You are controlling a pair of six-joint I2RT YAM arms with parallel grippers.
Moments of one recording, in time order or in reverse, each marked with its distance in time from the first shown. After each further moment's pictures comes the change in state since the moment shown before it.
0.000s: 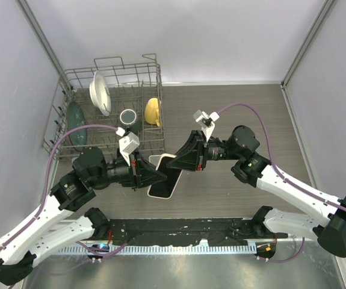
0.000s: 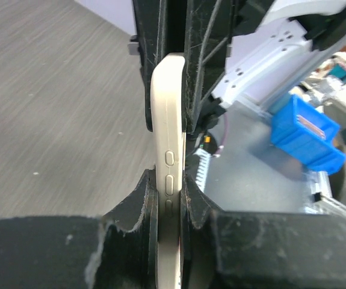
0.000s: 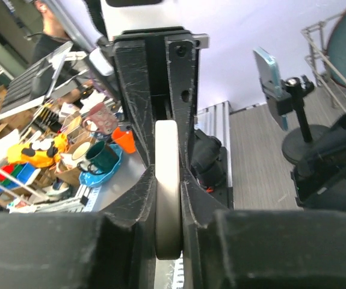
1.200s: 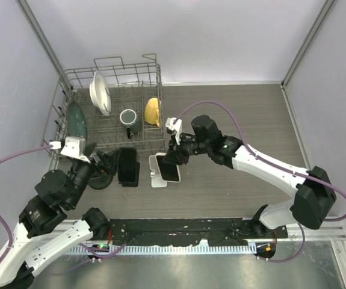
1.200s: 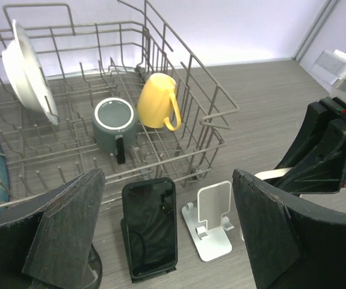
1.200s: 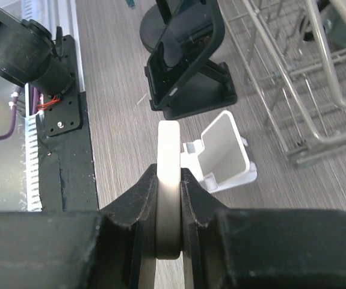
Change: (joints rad) left arm -0.002 -0.274 0.044 -0.248 -0.972 0.231; right arm 0.002 0.285 0.196 -0.579 0.244 -0.704
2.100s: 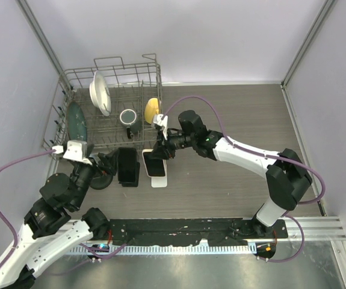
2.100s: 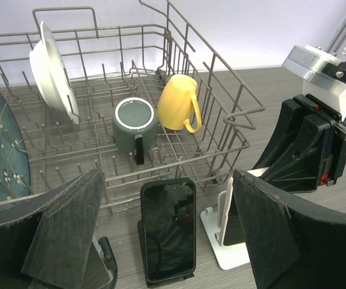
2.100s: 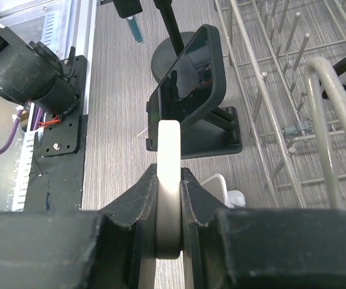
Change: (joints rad) left arm 0.000 -0.079 -0.105 0.071 -0.076 0.056; right arm 0.000 0.278 0.119 0.223 -0.178 -0.014
